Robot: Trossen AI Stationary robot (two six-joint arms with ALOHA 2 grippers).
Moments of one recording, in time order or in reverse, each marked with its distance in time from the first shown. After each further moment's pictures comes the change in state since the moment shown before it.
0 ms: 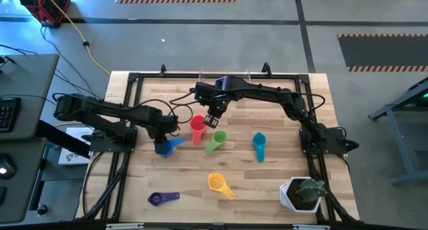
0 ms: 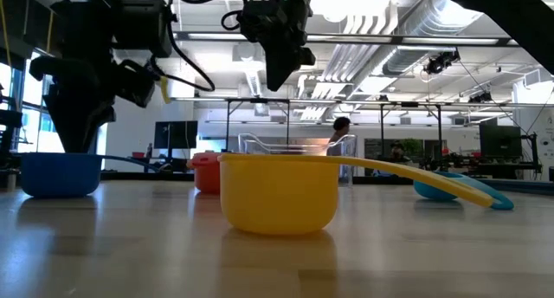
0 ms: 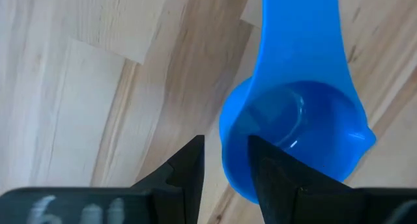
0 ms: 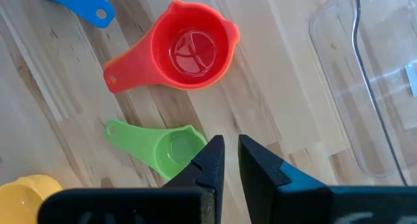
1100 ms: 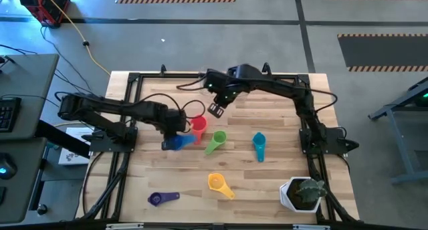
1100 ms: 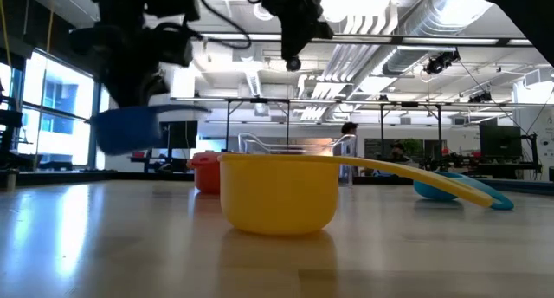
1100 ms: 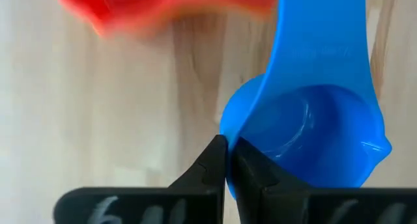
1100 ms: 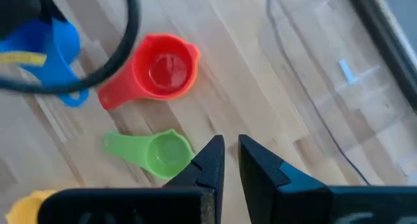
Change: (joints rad) left arm -0.002 0.058 0.198 0.044 -0.070 0.306; right arm -0.032 -0.115 0.026 -0.052 0.070 0.089
